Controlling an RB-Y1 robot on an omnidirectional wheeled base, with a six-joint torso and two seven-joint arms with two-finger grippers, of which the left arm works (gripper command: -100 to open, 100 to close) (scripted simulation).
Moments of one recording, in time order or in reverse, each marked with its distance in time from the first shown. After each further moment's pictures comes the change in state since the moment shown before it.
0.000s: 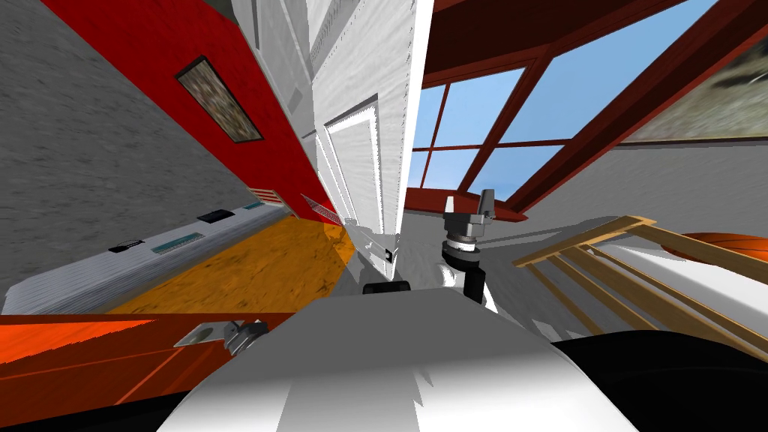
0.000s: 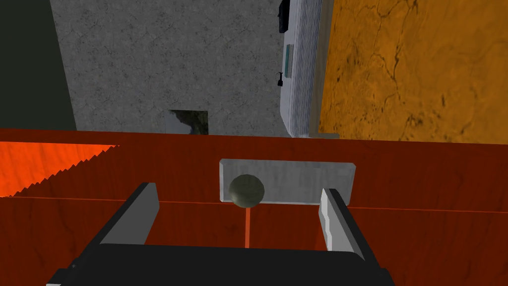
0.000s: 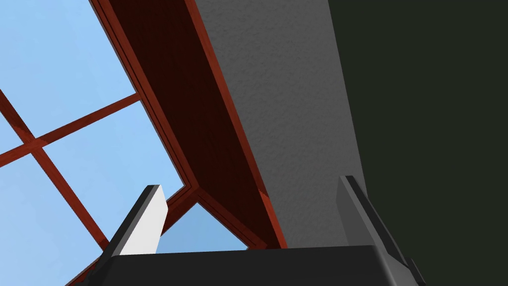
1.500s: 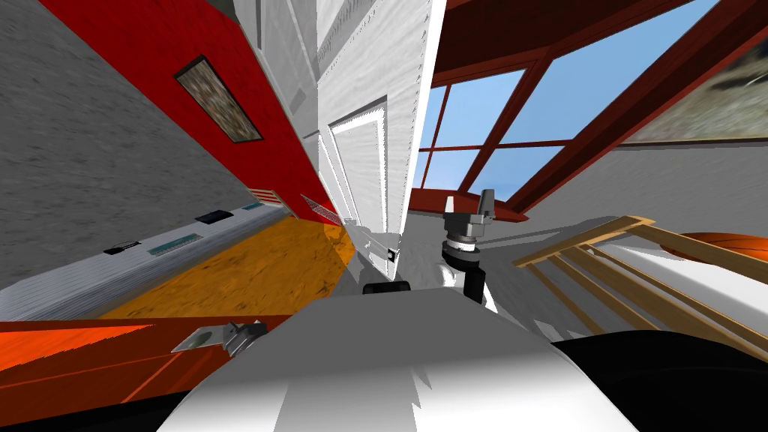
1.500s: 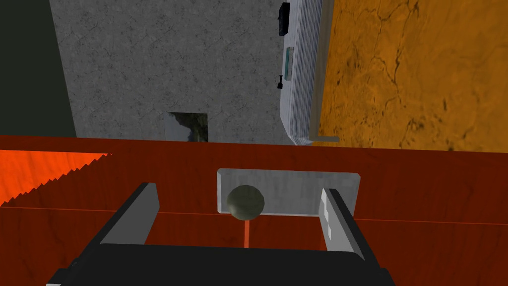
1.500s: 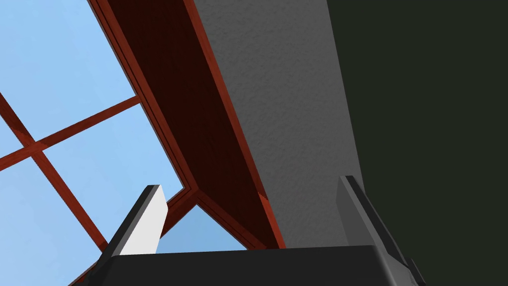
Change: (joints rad) arm 0.005 0.007 -0.004 0.007 -0.002 -0.005 0.009
